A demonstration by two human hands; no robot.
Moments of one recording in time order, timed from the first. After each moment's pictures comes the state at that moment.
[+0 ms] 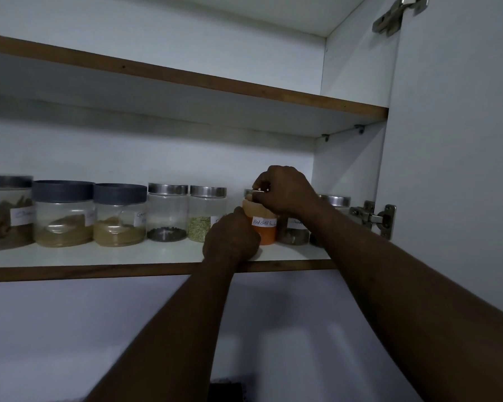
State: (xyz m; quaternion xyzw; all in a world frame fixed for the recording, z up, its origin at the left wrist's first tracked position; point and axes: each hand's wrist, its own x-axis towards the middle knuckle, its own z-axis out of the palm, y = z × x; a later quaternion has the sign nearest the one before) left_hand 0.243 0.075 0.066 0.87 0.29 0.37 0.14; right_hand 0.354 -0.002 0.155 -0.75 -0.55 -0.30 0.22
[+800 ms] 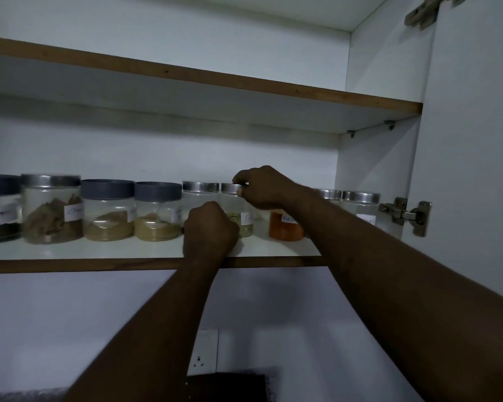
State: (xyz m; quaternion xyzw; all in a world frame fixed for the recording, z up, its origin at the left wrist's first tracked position) left_hand 0.162 0.114 0.067 0.78 0.38 0.49 0.13; right_hand 0.288 0.058 0.163 -0.74 -0.62 -0.21 0.13
